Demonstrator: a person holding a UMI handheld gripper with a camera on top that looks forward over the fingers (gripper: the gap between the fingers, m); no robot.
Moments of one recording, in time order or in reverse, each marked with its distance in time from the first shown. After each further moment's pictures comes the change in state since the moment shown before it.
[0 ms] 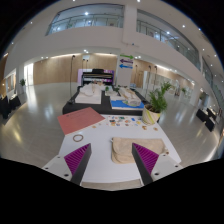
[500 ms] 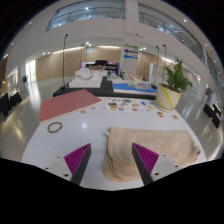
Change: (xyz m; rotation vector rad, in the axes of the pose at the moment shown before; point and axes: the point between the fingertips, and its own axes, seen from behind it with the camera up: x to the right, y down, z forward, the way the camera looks) arm 0.018 0.107 0.249 -0.055 -0.069 0.007
